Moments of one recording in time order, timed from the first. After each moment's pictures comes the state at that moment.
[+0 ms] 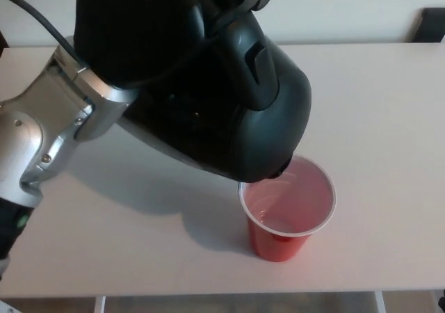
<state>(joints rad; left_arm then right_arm) -0.70 0.59 -0.36 -0.01 1.11 -0.38 0.68 0.01 -0.33 -0.36 0.77 0.25 0.05 0.21</state>
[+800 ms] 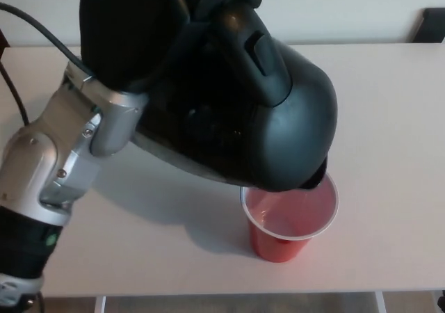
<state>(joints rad) -0.61 0.41 -0.26 -0.02 0.91 -0.36 0.55 0.01 -0.33 -0.35 0.78 0.24 0.05 0.21</state>
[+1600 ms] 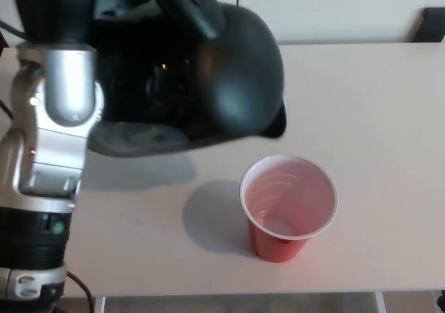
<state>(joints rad) -0.61 0.26 0.03 0.02 0.56 -0.18 0.32 0.00 -0.32 -0.35 0.78 0.24 0.05 0.21</state>
